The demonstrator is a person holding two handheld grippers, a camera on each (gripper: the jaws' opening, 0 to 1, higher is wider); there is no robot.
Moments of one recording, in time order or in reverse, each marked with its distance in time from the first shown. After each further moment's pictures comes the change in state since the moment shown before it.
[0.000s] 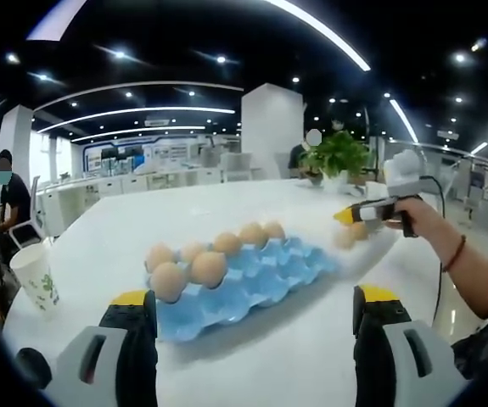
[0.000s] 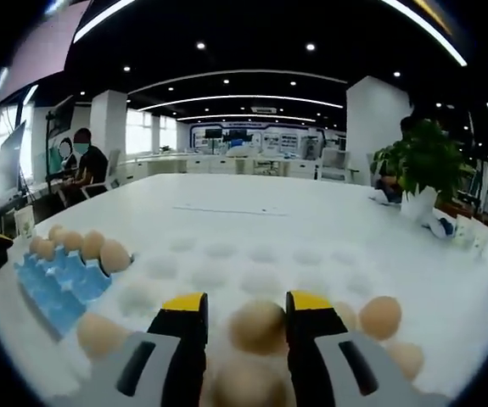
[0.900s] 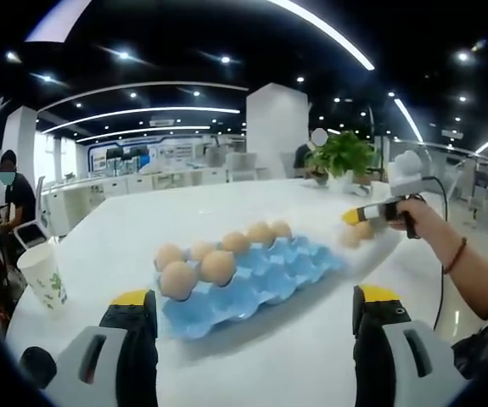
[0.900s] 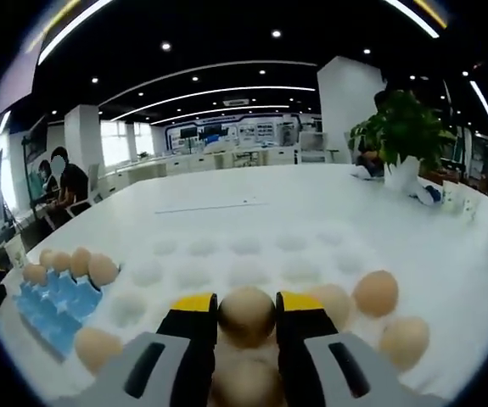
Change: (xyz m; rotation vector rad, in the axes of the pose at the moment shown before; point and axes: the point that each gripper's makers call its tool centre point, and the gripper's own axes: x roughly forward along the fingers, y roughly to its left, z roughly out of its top) left arm -0.005 0.005 0.000 0.004 0.003 0.027; right arm -0.003 -0.013 -0.002 0.159 -0.021 -0.041
